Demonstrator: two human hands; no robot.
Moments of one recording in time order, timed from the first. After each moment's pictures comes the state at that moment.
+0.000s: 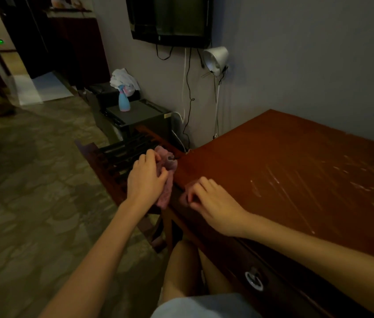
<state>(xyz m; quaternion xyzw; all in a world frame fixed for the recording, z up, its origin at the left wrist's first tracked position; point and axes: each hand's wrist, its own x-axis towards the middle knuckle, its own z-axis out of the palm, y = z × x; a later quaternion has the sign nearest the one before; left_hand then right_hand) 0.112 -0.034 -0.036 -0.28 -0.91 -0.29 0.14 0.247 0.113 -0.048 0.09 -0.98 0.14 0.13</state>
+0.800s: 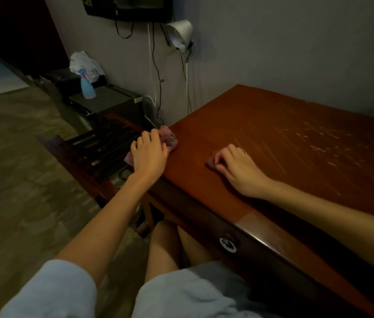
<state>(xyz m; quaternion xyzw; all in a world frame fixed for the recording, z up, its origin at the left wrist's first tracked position) 0.117 0.043 -0.060 -0.32 -0.91 -0.20 0.17 0.300 0.196 -0.046 -0.10 -0.98 0.12 0.14</state>
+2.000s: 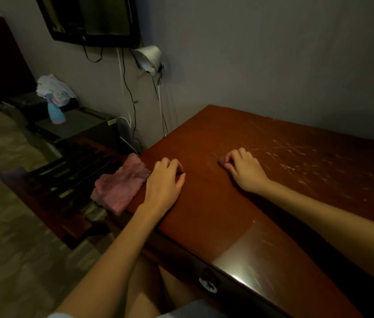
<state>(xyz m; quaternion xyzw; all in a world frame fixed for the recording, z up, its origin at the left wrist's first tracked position) 0.158 0.111 -0.058 -0.48 -0.82 -0.27 0.14 0.299 0.301 -0.046 -0.27 -0.95 0.07 0.16</state>
